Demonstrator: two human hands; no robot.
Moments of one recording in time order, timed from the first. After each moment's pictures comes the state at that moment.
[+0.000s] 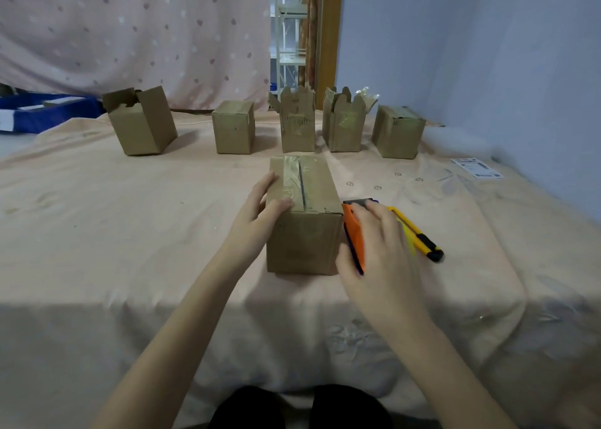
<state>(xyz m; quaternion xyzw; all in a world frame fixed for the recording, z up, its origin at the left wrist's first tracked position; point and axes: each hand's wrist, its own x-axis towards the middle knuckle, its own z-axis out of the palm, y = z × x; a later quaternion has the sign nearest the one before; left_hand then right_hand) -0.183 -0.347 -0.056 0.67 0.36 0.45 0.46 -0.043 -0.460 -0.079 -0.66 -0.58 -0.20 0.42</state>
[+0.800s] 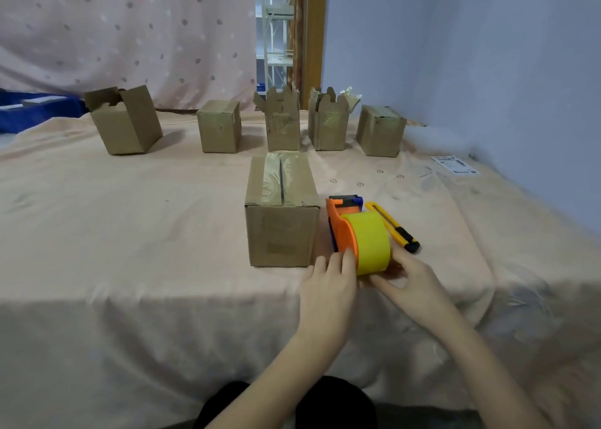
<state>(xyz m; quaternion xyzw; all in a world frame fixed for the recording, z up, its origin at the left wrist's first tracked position) -0.092 -0.433 -0.144 0.85 0.37 0.36 -0.08 0.050 -0.492 -0.126 -0.64 -0.59 0.13 0.47</state>
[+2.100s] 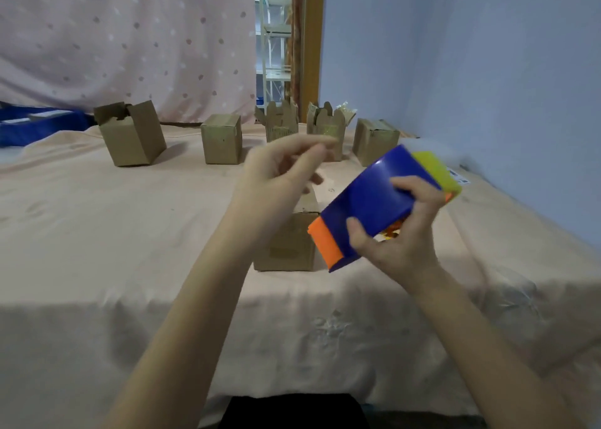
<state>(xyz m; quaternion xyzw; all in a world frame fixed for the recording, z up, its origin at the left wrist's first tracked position) -0.172 -0.433 0.035 0.74 0.21 0.50 0.40 -0.008 -0.482 -0.034 -0.41 -0.65 -0.21 0.61</state>
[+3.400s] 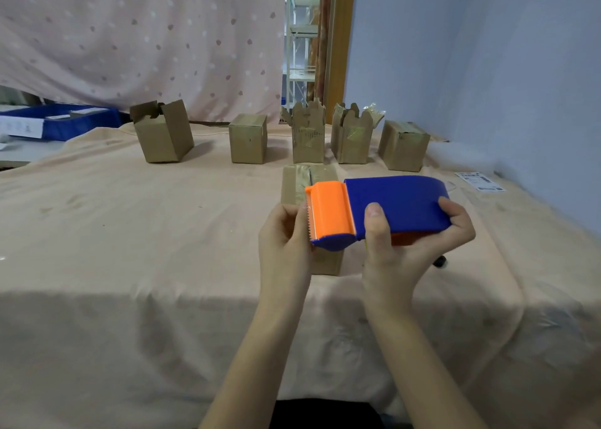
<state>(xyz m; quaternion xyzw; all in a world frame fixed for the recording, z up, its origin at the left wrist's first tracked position) -0.173 -0.441 -0.032 0.54 0.36 0.60 0.47 -0.086 -0.464 -0.039 -0.35 -0.37 -0.04 0.86</state>
